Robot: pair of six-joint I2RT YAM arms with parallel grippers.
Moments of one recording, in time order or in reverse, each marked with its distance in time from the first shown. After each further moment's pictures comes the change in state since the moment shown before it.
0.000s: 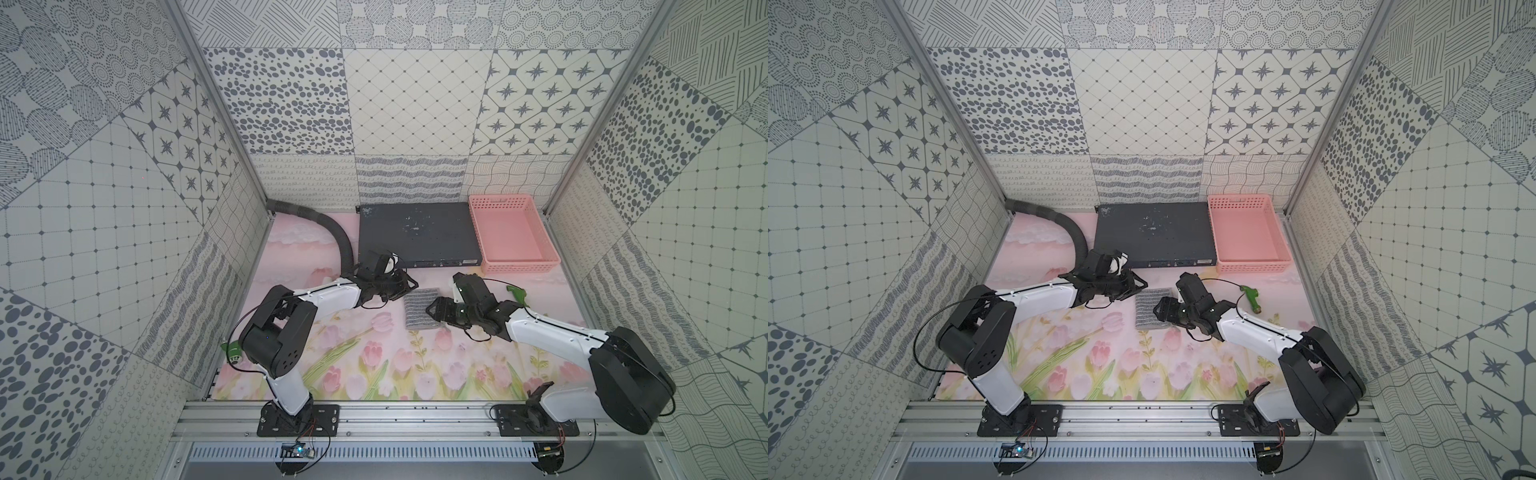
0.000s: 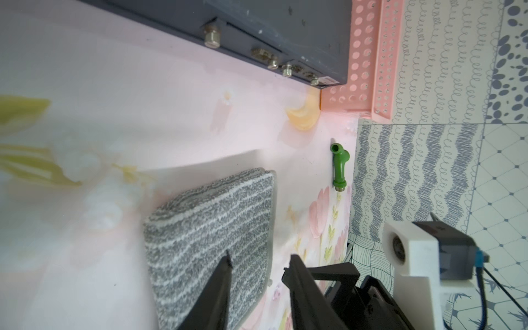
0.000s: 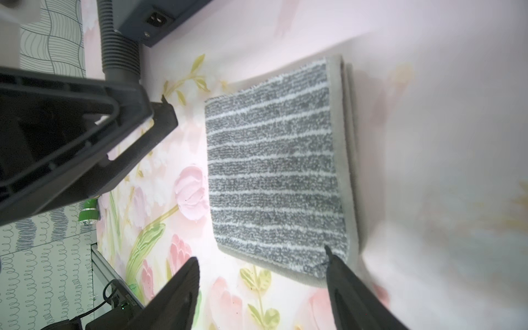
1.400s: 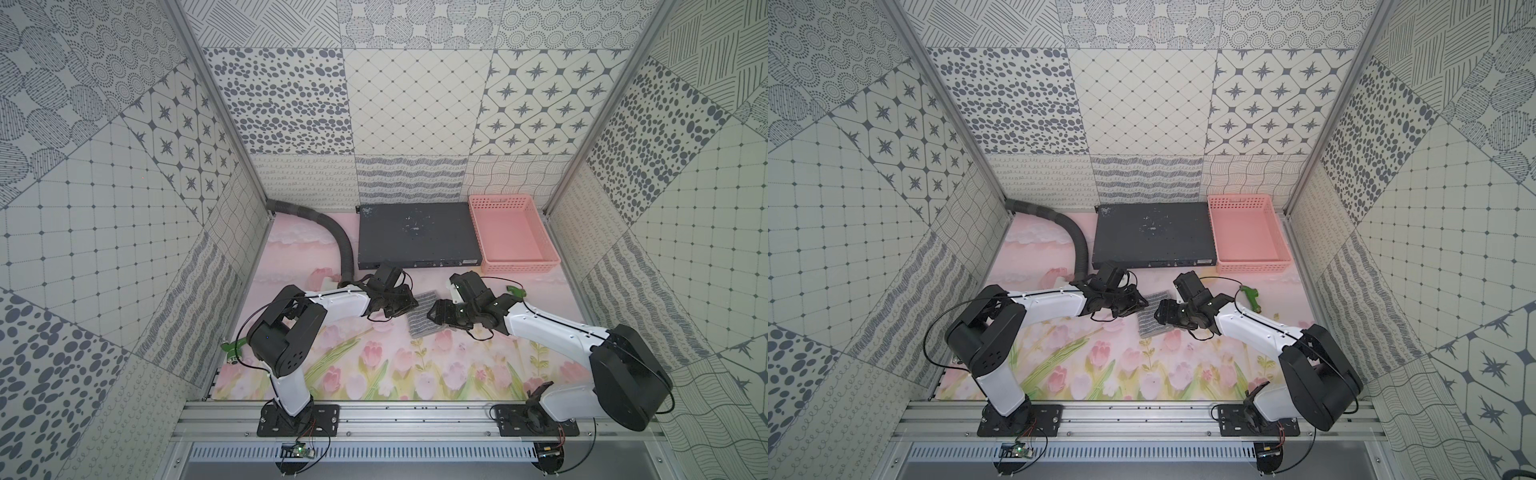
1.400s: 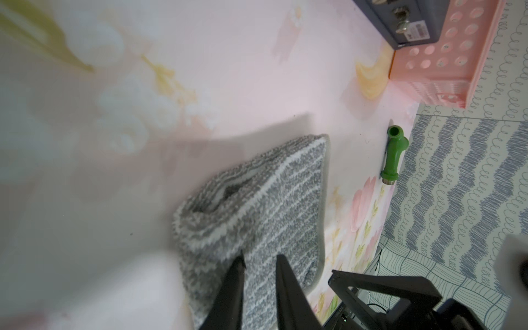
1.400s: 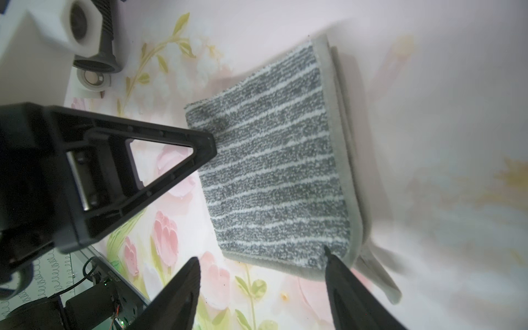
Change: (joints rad) left arm -0.091 0.063 -0.019 -0.088 -0.098 -0.078; right arm 0.000 0.042 0.064 -0.151 -0.039 -0.073
